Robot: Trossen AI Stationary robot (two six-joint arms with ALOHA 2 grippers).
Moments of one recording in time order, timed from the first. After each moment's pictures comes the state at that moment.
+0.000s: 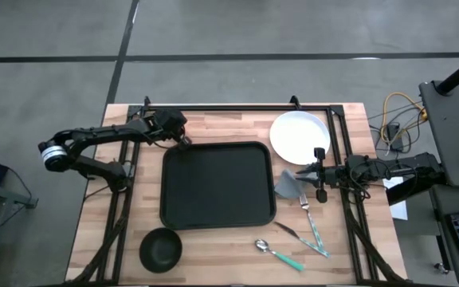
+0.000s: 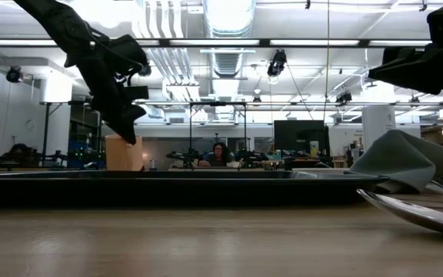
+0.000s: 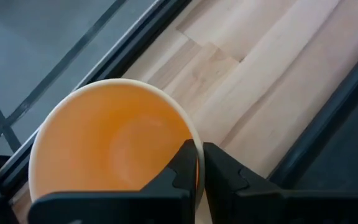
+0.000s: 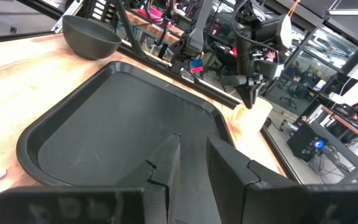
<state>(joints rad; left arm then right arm) 0.59 1.26 0.71 -0.36 -0.31 0.00 0.14 0.10 0.03 -0.03 0.11 -0.42</state>
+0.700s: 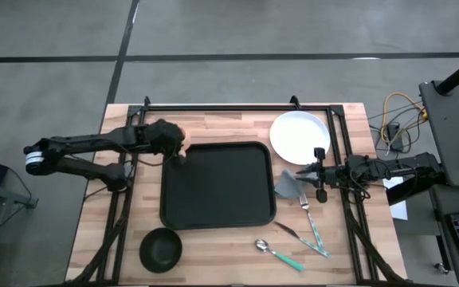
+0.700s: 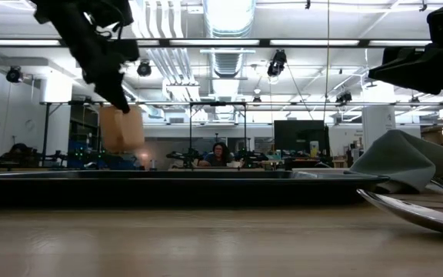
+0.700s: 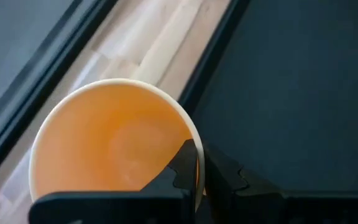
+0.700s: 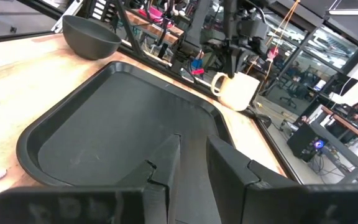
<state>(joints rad) 0.29 1.03 0.79 -0.69 -0.26 -0.12 0.14 0.10 0.03 -0.03 0.11 -0.42</state>
